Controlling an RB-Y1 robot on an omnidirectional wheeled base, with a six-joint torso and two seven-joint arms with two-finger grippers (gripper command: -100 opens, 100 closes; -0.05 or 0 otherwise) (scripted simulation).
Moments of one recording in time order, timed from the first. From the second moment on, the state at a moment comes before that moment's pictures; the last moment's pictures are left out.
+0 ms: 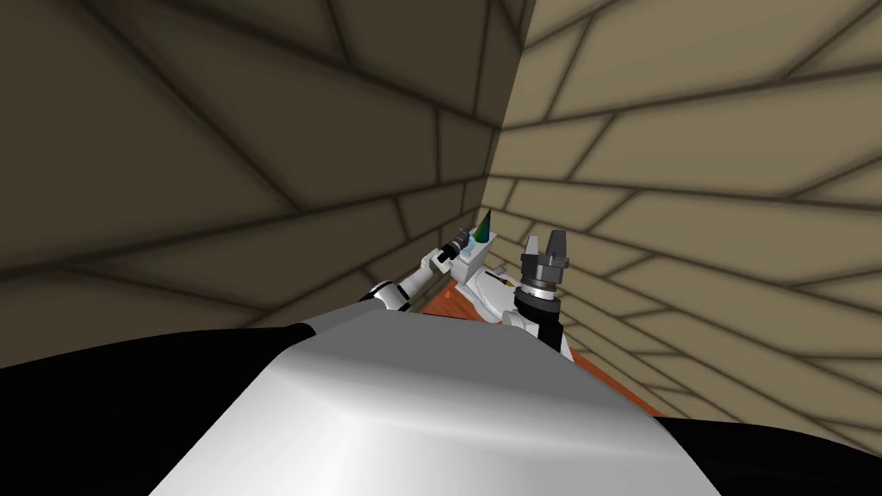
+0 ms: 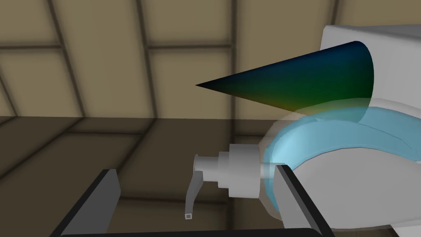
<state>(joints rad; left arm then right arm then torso) -0.63 0.00 -0.48 -1.09 -0.19 -0.11 0.49 0.53 -0.02 0.05 -2.33 0.02 -0.56 0.13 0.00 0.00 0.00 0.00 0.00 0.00</state>
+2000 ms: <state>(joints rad) -0.69 0.01 -0.46 -1.03 -0.18 -0.10 0.47 0.53 -0.02 0.05 -2.33 0.02 -0.56 0.13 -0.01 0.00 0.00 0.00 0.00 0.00</state>
